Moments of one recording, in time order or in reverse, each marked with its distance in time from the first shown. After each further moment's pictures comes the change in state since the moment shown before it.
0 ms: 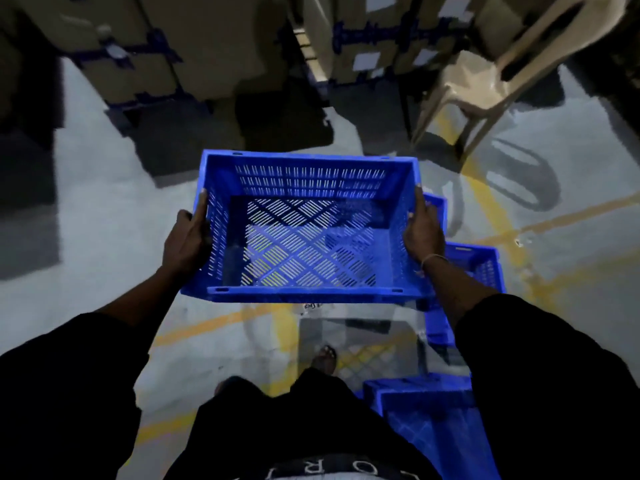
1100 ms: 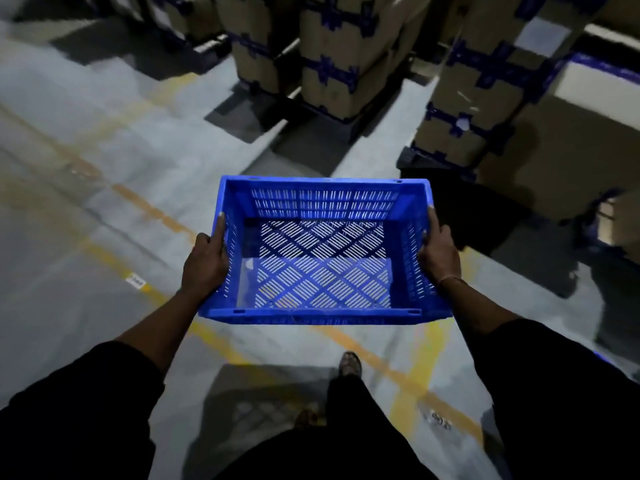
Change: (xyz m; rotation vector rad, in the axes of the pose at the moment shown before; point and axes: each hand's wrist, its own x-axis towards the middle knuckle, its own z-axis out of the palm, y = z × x) left_hand -0.305 -0.480 -0.247 0.059 0.512 -0.641; right_hand -0.256 -0.570 0.203 0.003 -0.323 -0.825
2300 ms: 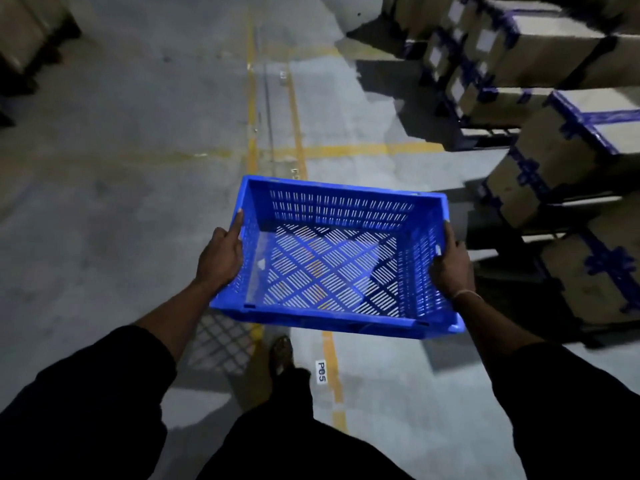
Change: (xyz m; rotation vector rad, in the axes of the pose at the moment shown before) left_hand 0.241 -0.376 -0.182 0.024 0.346 -0.750; right_hand 0.326 -0.646 0.290 -0.050 -0.358 -0.712
